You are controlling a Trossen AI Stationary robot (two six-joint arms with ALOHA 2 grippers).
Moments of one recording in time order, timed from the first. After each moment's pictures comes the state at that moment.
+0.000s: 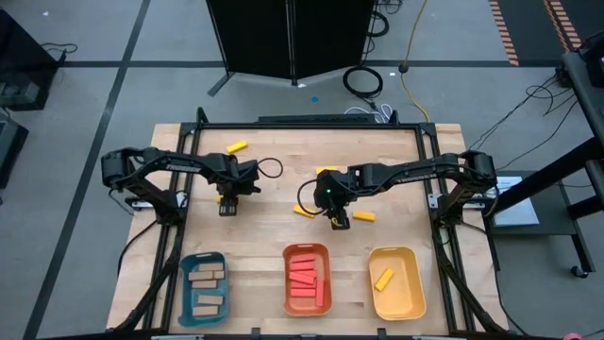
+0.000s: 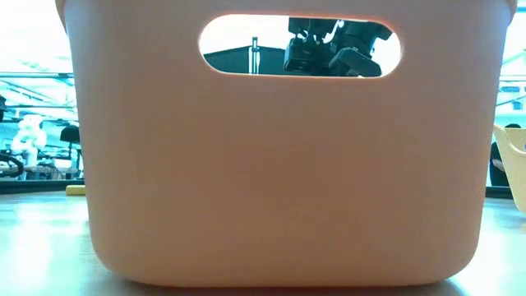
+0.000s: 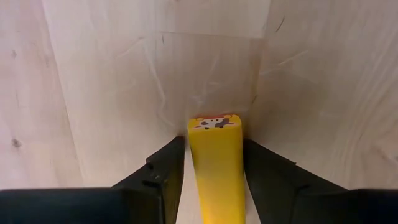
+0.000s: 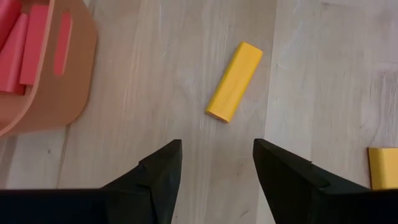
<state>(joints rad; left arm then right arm) 0.35 1.53 0.72 -0.81 -0.01 0.30 -0.05 1.70 1.19 -0.55 -0.08 -0.14</state>
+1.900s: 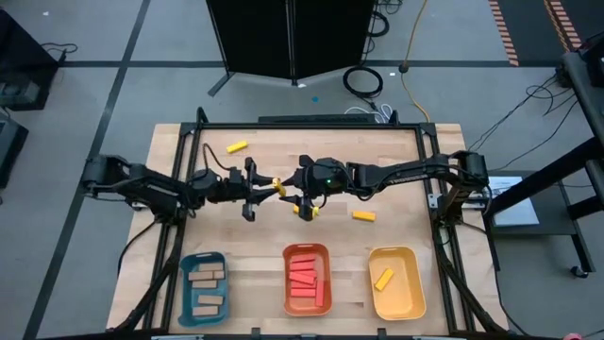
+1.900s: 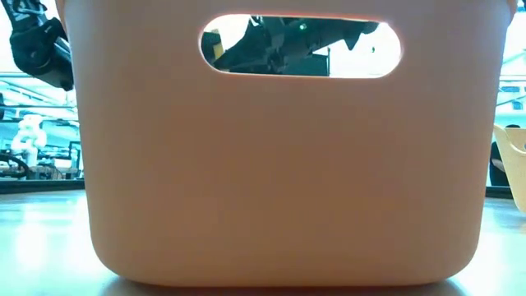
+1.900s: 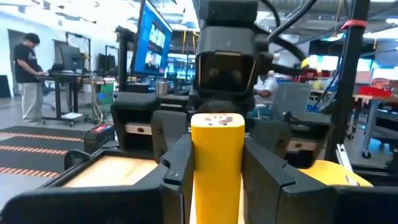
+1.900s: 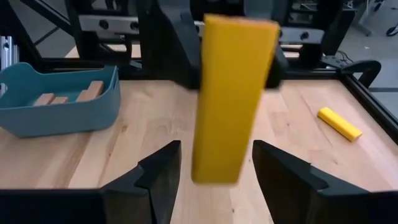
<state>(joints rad) 0.08 1.34 0.28 1.27 0.06 -0.06 -0.06 1.76 1.19 0.21 -0.05 0.01</state>
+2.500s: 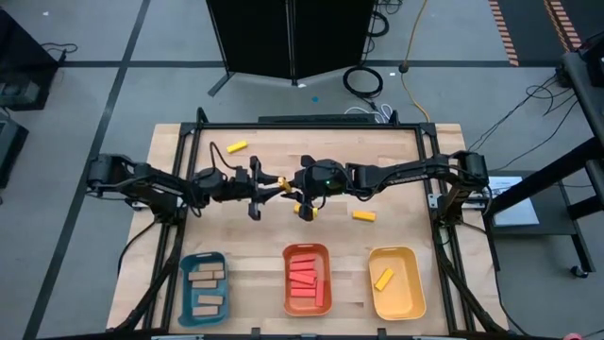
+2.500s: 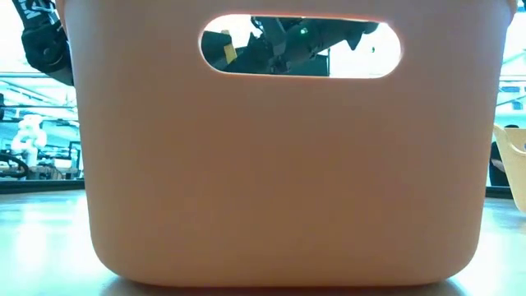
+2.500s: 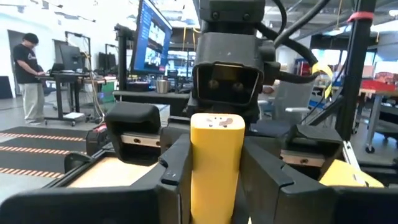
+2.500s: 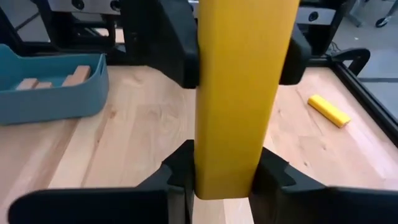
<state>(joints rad) 0.08 1.39 0.34 1.24 0.07 -0.04 -0.06 1.76 1.19 0.17 -0.01 0.00</state>
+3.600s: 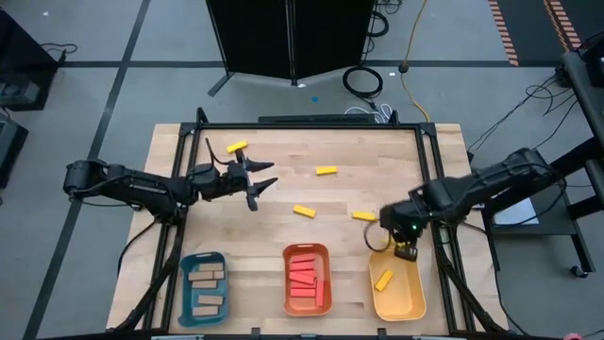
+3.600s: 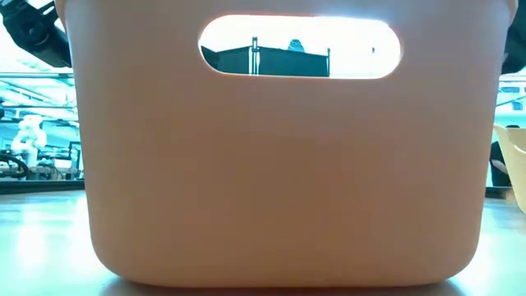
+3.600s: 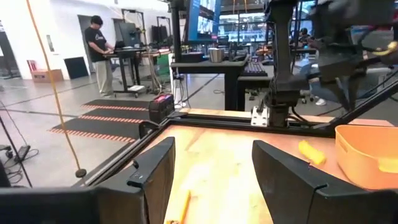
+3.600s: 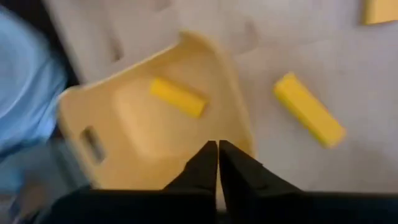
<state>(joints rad) 0.11 1.13 0.34 0.83 -0.15 0.07 0.31 1.17 0.97 -1.11 -0.31 0.71</state>
